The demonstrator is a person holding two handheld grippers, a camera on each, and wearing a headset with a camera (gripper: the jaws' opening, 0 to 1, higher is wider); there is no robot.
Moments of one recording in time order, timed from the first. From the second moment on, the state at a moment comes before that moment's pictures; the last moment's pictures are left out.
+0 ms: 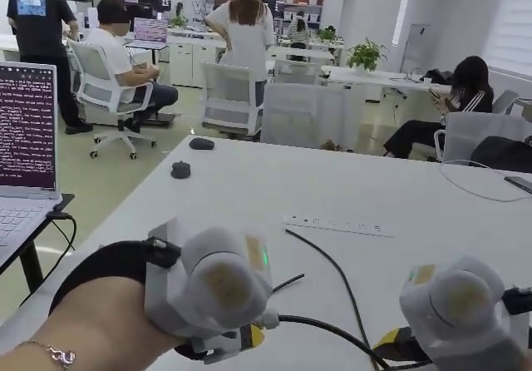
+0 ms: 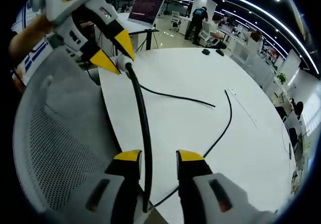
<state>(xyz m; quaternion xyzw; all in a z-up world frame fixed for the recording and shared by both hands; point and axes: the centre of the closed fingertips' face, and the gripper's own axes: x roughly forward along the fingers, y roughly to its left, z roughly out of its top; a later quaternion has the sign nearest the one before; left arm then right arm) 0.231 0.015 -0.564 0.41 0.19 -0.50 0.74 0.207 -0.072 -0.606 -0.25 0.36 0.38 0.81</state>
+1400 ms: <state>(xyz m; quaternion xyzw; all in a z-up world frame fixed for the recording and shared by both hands) 0.235 0.021 -0.576 0.42 0.21 -0.49 0.74 0.215 -0.084 -0.601 -0.29 0.35 0.37 0.81</state>
